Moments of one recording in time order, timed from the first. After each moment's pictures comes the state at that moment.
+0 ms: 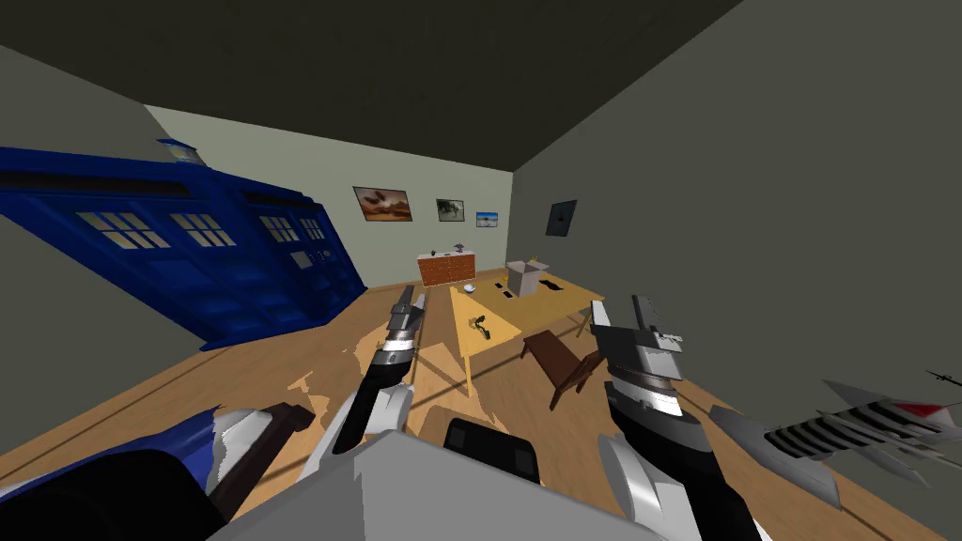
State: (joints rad) left arm 0.54 -0.04 0.02 -2.33 -0.09 -0.38 0.06; right arm 0.50 -0.02 0.03 -2.39 0.07 -0.45 -0.17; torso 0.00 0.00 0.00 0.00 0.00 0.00
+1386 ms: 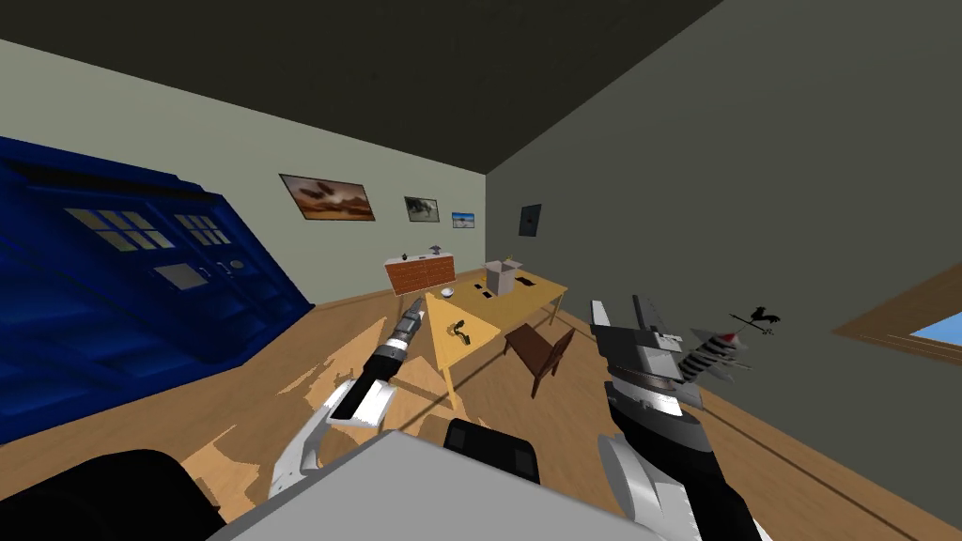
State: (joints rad) left arm 0.51 0.23 0.11 -2.19 -0.07 -0.09 0.04; right arm 0.50 -0.02 0.03 -2.39 0.07 -0.45 -0.17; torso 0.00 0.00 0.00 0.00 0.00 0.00
